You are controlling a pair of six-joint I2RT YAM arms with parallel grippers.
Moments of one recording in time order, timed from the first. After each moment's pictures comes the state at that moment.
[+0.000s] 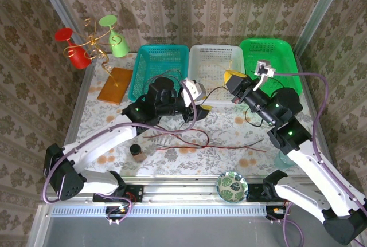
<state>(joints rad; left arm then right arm) -0.89 1.31 1.14 -0.14 0.42 0.13 0.48 0.86 0.92 0.13 -0.19 0.61</state>
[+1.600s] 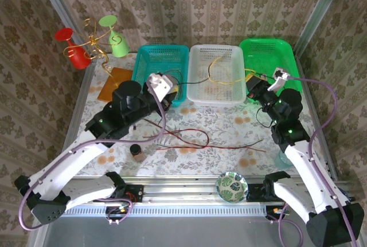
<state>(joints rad) -0.83 1.01 1.15 -0.37 0.00 0.20 0.13 0.86 0.71 0.14 -0.18 0.71</state>
